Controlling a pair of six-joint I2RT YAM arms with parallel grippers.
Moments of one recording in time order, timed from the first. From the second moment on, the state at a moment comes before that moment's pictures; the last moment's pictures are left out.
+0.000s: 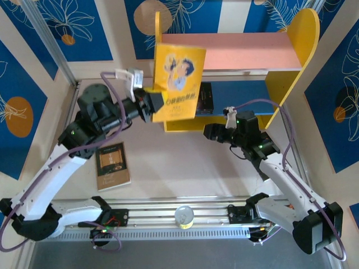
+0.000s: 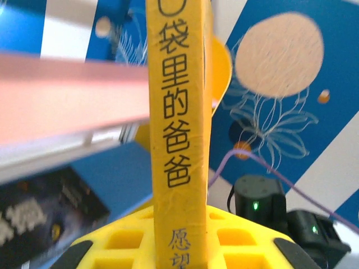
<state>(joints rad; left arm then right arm) -0.72 1.18 1.57 -0.37 0.27 -0.39 0.39 0.99 0.85 -0.39 -0.33 0.50</state>
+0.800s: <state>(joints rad) -0.72 1.67 2.04 -0.05 0.05 -0.42 0.21 1.18 1.58 -0.33 -0.69 0.62</state>
